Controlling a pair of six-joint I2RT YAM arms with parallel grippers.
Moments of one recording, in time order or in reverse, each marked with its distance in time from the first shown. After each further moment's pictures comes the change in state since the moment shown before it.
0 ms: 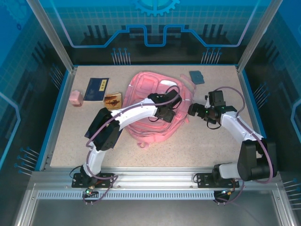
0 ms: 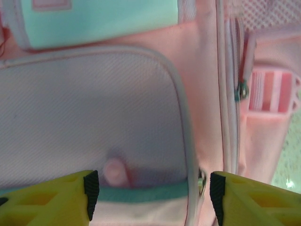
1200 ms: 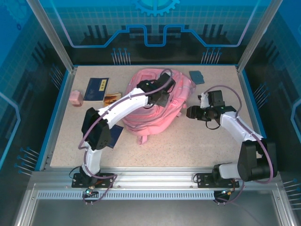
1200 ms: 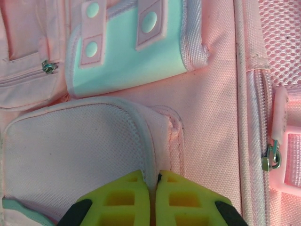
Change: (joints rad) left arm 0.099 -0.114 0.114 -0.048 -0.028 0.106; right arm 0.025 0.001 0.012 0.022 -0.219 -0.188
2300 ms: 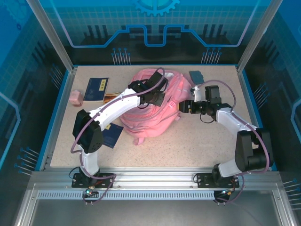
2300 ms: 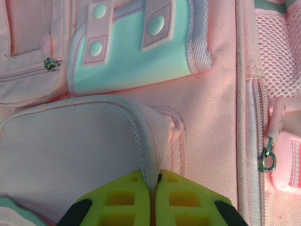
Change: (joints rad) left arm 0.035 -0.098 -0.121 0.077 0.068 0.029; right arm 0.016 0.111 0.018 0.270 -0.297 -0.042
